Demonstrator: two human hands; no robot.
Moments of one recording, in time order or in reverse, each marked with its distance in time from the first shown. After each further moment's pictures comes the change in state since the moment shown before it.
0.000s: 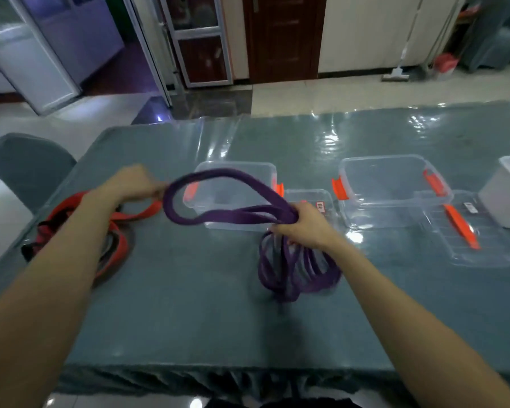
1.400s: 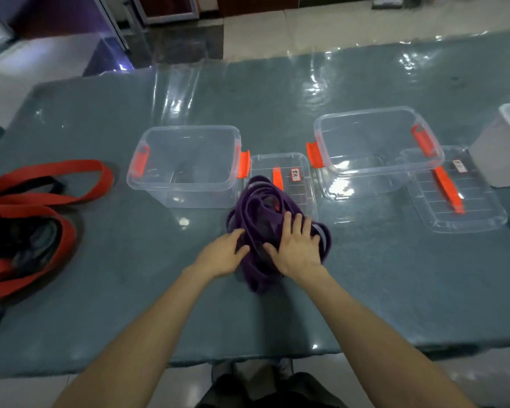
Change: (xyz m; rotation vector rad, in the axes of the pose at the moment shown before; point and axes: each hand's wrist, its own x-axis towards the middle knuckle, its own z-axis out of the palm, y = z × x) left_hand -0.030 0.151 0.284 -0.155 -0.360 0.269; right_hand -0.018 0.123 0.055 -0.749 -0.106 0.368
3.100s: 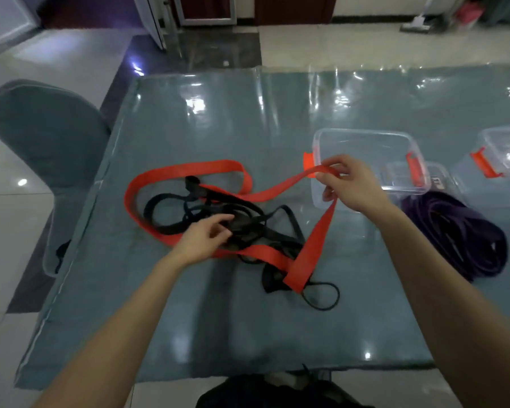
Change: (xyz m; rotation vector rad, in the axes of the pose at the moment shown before) left_hand -0.089 -0.457 -0.208 -0.339 0.172 0.094; right_hand 0.027 -0.379 -0.105 0.932 0.264 -0.103
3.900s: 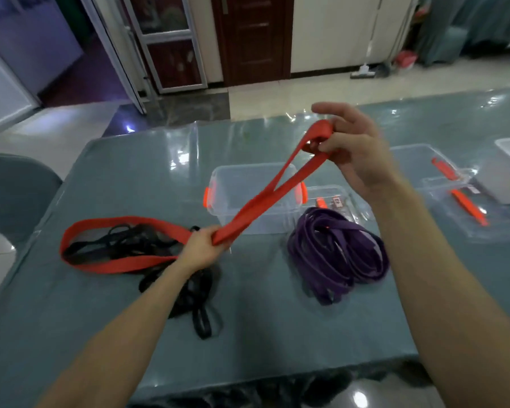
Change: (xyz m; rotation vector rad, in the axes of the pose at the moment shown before) left_hand 0.035 0.244 0.153 0.153 0.139 0.085; right_hand -0.076 0.004 -0.294 0.639 -0.081 -0.366
